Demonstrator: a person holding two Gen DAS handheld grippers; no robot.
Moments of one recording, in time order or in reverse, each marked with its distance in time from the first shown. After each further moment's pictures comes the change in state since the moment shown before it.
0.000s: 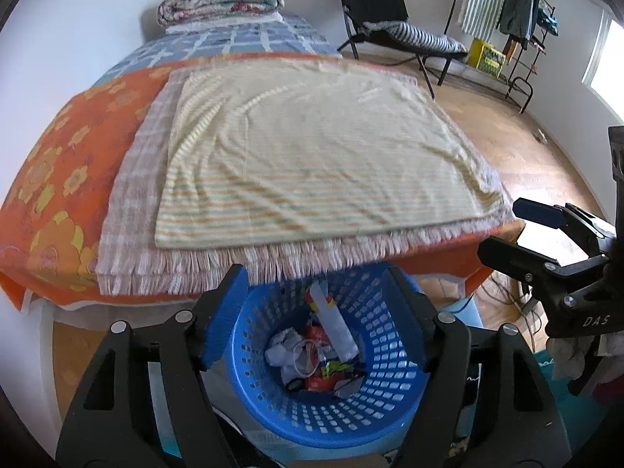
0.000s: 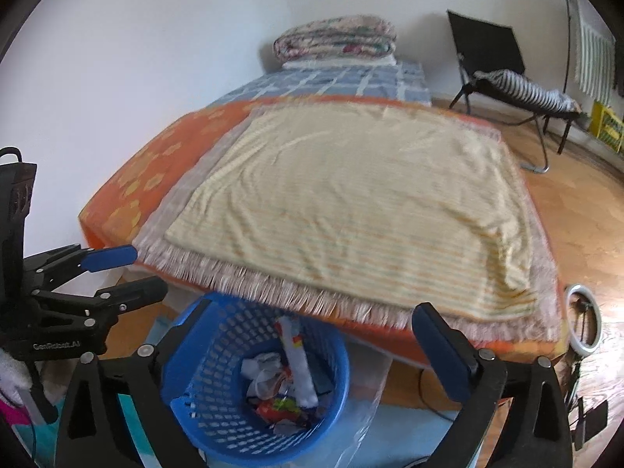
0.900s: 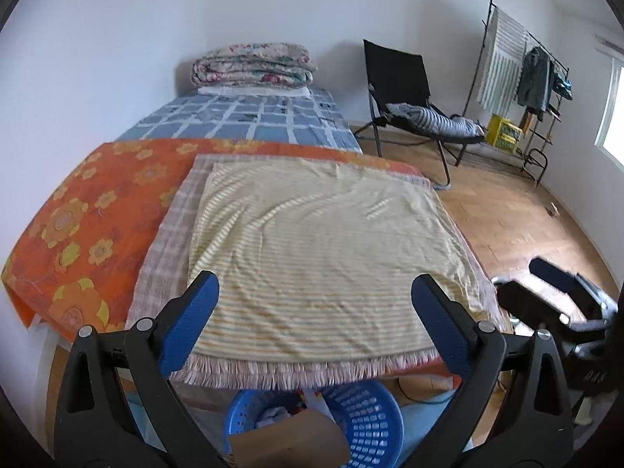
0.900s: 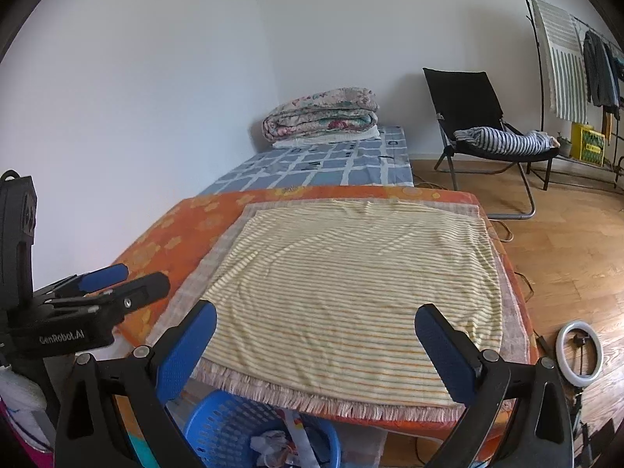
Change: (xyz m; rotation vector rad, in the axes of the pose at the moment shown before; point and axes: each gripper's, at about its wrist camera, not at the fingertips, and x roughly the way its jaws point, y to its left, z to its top) left arm -0.053 -0.012 0.091 -0.116 -0.267 0.069; right arm -0.051 -0.022 0.070 0.073 -0.257 0.008
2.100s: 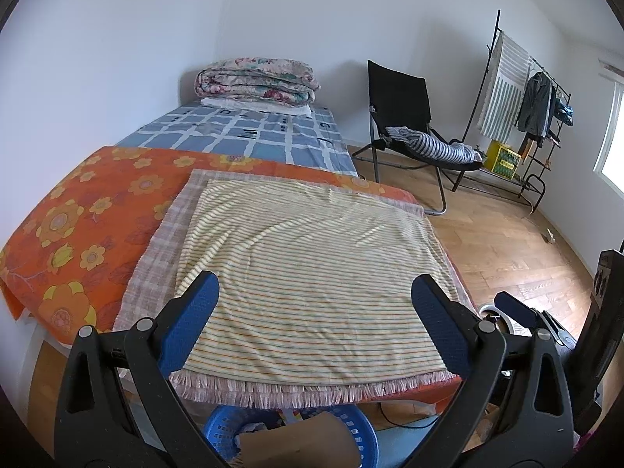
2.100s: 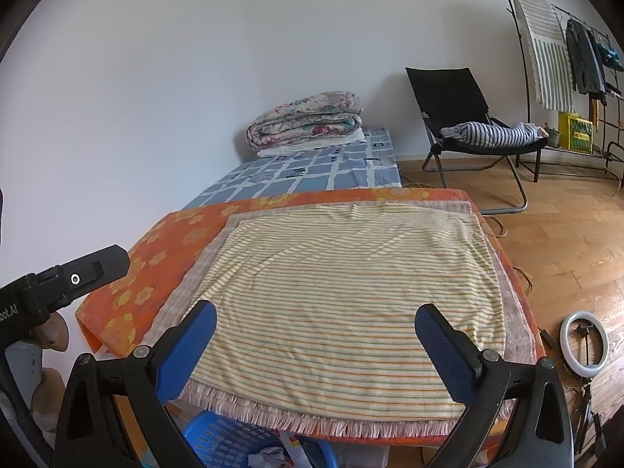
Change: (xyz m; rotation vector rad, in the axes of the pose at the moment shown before) left arm -0.004 -0.010 0.011 -0.051 -0.060 -0.019; right arm 0.022 -0.014 -0.002 0.053 -0.030 -0.035
